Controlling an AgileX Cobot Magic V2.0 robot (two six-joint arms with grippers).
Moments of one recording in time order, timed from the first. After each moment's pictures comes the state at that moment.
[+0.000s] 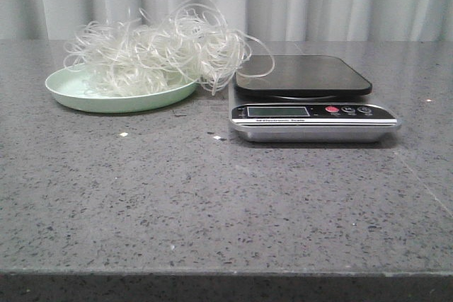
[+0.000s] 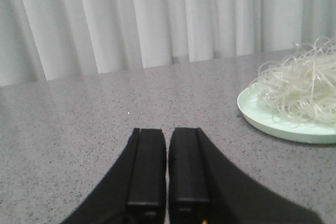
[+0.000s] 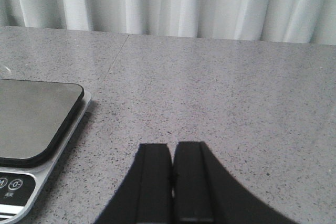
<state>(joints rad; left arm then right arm) -0.02 0.05 -0.12 -0.13 0.15 0.27 0.01 0.47 -0.28 0.34 0.03 -0.31</state>
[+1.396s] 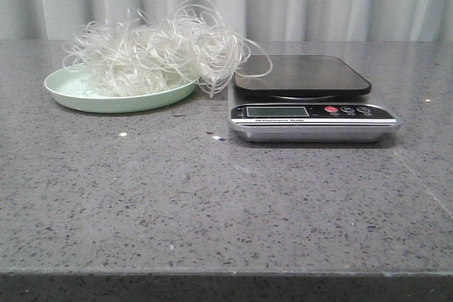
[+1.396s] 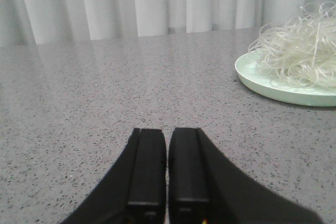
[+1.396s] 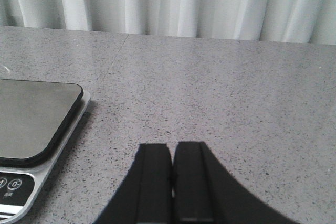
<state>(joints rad) -0.02 0.00 0.00 -0.10 0.13 0.18 0.01 0.47 -0.28 0.34 0.03 -0.31</state>
